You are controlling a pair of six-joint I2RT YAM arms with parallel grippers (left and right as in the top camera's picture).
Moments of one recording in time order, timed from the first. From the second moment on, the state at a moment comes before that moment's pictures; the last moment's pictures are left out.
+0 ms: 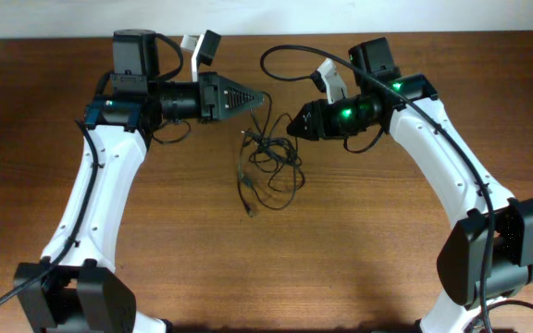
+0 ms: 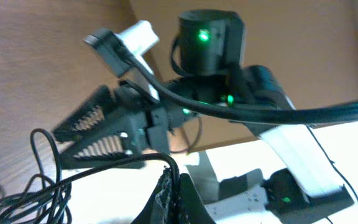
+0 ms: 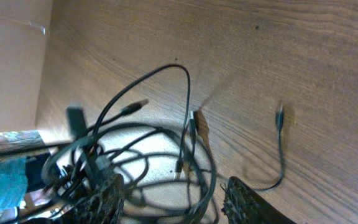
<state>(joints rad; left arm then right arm) -0.07 1.66 1.51 -0.56 1.28 -0.41 0.29 1.88 1.63 -0.87 -0.70 0.14</state>
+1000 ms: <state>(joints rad) -0.28 1.95 1.52 -0.98 0.71 -0.13 0.33 1.79 1.54 -1.06 -0.43 0.42</state>
